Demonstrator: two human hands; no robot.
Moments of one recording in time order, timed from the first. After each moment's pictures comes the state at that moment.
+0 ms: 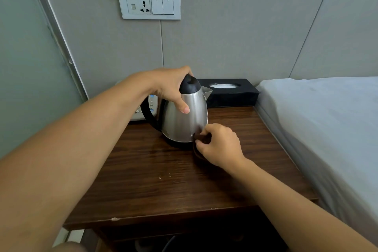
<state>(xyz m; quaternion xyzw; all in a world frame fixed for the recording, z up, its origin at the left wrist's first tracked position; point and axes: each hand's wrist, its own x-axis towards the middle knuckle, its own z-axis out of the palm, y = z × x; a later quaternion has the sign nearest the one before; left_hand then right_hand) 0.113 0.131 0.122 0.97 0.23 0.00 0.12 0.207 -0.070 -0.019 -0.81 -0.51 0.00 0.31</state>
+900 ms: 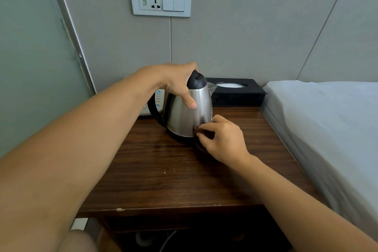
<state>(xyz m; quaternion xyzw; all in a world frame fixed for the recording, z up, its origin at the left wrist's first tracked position) 0.109 0.126 0.126 0.96 0.26 -0.01 0.13 0.212 -0.060 -0.023 -0.73 -0.60 -0.11 0.31</state>
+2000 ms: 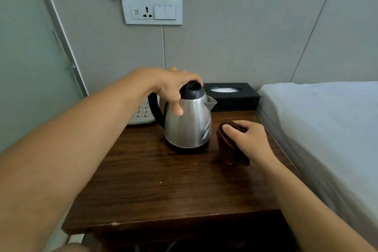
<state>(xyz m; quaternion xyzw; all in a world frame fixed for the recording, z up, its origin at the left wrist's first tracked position) 0.120 0.126 0.143 0.98 0.20 -0.07 0.06 0.253 -0.100 0.005 -0.76 -0.31 0.18 0.54</state>
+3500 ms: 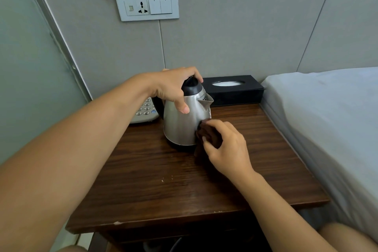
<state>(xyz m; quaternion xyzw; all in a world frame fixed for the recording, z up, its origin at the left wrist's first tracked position) 0.111 0.106 0.133 0.96 0.23 0.00 0.18 0.202 -0.086 -0.029 -0.74 -0.50 -0.04 0.44</state>
